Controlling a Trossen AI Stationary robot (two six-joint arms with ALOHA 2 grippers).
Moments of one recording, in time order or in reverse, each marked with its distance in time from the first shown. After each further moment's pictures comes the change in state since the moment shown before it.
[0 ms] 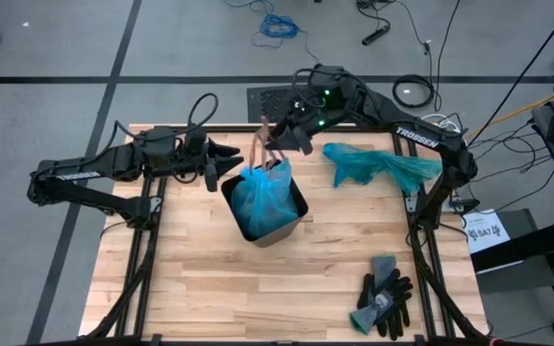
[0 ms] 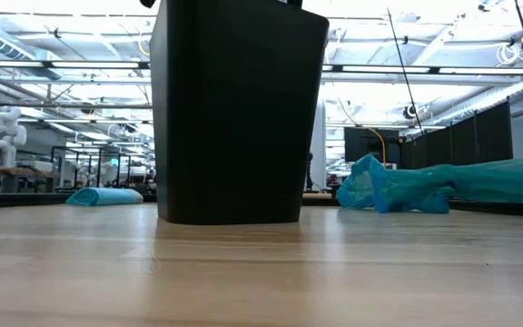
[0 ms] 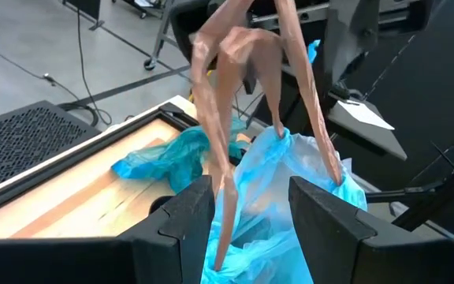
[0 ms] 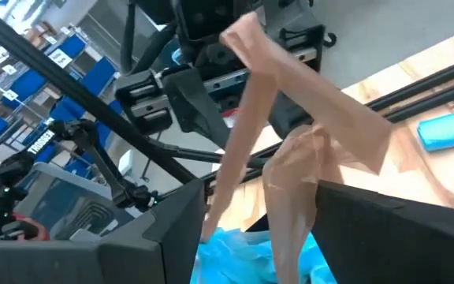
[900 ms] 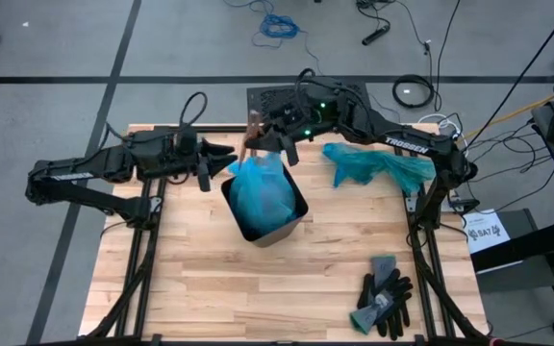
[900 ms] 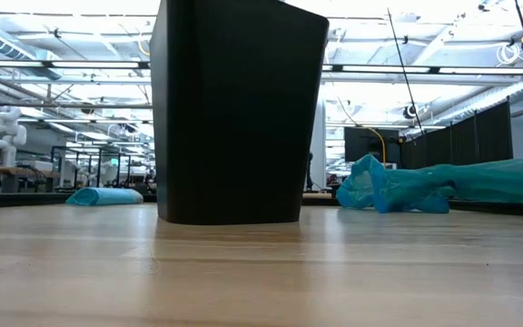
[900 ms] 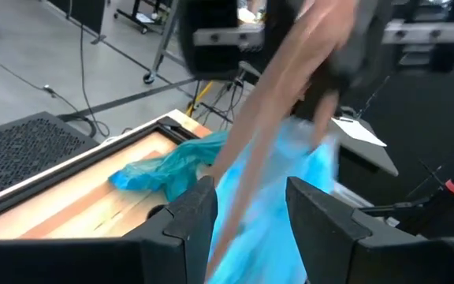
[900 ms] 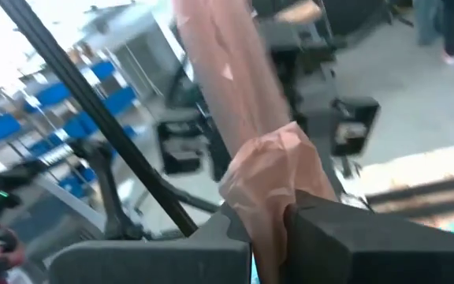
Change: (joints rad) left arm -0.039 -0.043 -0.002 0.006 -0.058 -0.017; right arm 0.089 0.050 0.001 0.309 0.100 -0.024
